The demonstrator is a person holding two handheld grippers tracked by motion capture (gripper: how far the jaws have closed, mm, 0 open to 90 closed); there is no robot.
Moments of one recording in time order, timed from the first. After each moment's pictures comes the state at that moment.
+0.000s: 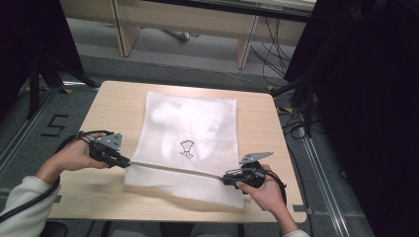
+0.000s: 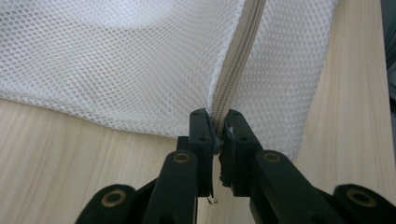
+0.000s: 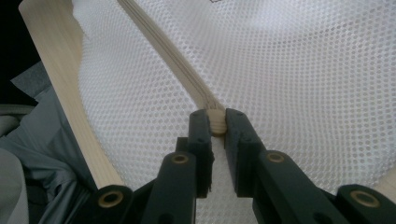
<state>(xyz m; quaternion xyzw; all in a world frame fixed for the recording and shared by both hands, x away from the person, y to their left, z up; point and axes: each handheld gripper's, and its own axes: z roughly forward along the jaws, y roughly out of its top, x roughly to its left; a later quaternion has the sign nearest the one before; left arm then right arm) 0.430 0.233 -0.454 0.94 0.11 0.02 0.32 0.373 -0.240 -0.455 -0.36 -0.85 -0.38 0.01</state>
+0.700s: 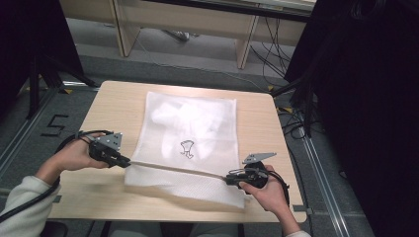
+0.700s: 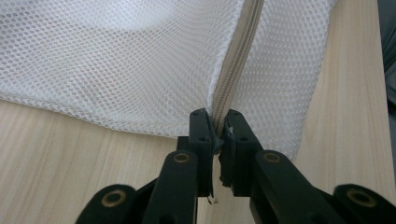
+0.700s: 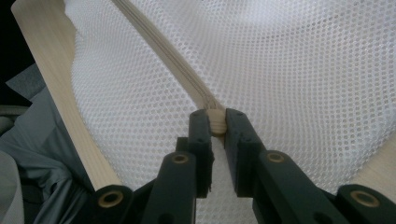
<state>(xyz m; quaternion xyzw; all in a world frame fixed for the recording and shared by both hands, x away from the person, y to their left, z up) 0.430 0.233 -0.454 0.94 0.11 0.02 0.33 0.374 -0.249 -0.456 -0.36 -0.85 -0.38 -0.01</state>
